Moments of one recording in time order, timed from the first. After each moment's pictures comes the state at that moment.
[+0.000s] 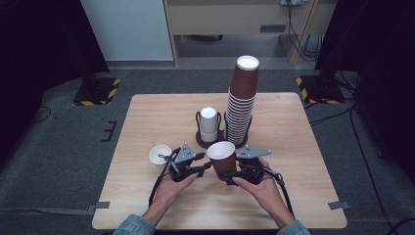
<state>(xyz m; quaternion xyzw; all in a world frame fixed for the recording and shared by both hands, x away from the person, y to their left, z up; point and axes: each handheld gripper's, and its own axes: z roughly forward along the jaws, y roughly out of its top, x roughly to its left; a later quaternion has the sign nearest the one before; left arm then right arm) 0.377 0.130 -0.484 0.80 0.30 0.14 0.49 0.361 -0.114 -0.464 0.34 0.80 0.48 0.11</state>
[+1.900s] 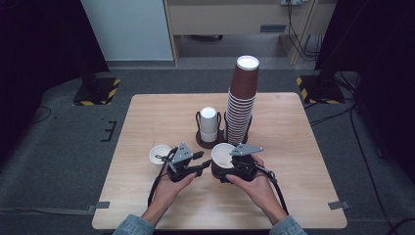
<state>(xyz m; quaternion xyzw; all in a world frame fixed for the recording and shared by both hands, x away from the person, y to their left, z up) 0.372 0.134 -0.478 0.79 0.31 0.15 0.51 0.371 -0.097 -0.469 0.35 0.80 0.46 0.11</state>
